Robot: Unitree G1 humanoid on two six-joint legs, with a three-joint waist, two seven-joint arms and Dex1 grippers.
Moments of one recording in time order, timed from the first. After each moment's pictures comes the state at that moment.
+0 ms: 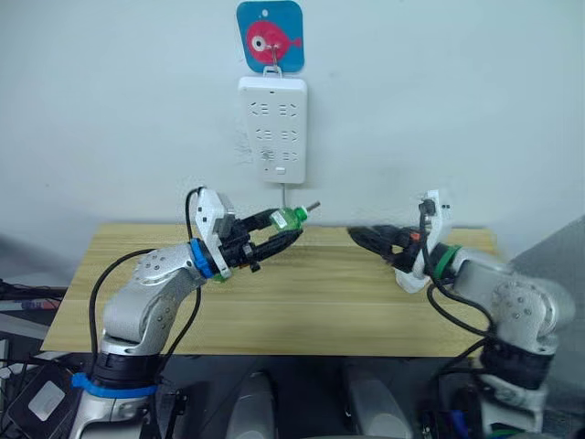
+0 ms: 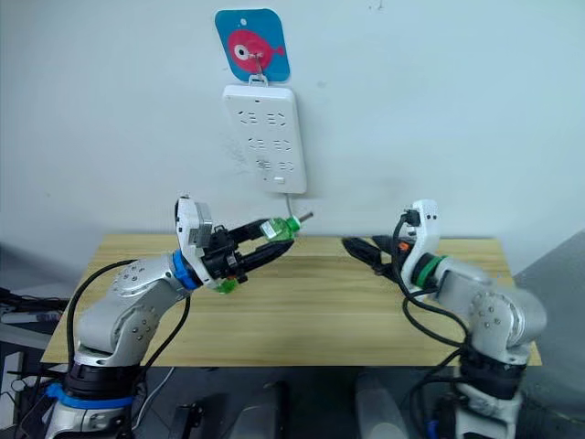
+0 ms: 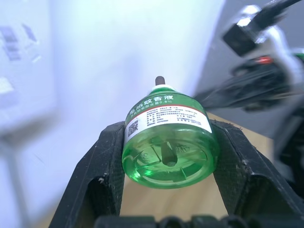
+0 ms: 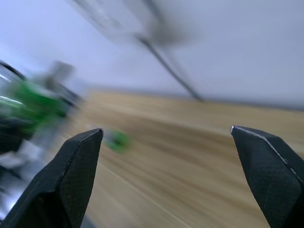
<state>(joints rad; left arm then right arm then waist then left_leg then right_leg) -0.31 0.48 0.03 -0.26 -0.53 0.38 -0.83 -0.43 -0.01 -0.42 -0.52 0.74 1.40 0.36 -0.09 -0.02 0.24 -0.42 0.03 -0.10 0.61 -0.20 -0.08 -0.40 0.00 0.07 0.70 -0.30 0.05</state>
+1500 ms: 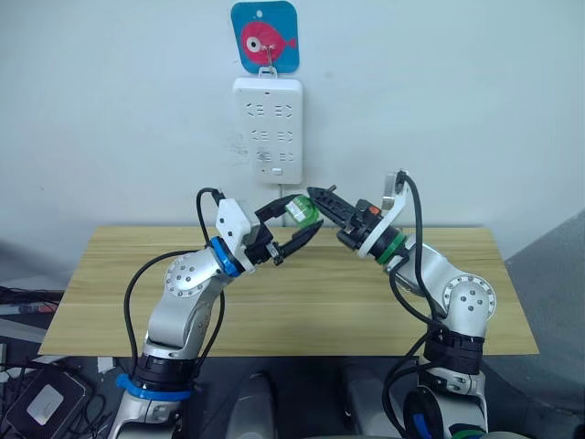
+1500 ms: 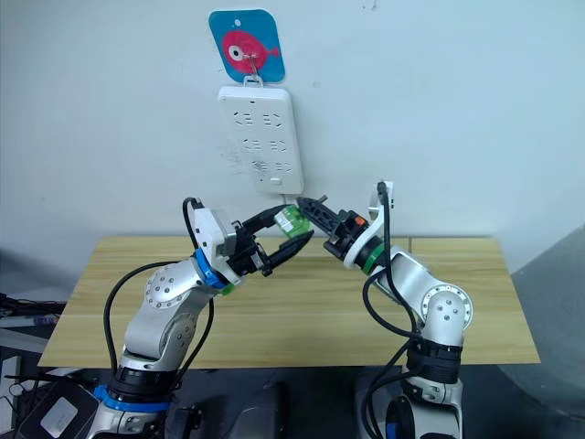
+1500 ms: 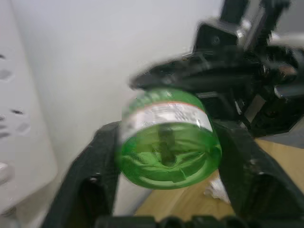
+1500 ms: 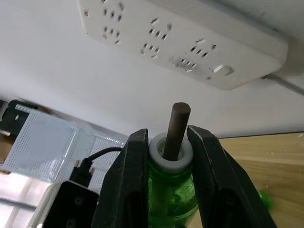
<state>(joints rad) -0.28 0.37 -0.06 -0.22 -0.37 0.13 -0.78 -0.48 0.11 -0.24 -0.27 1.34 1.08 -0.11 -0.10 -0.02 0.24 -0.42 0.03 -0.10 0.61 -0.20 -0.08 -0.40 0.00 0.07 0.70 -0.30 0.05</state>
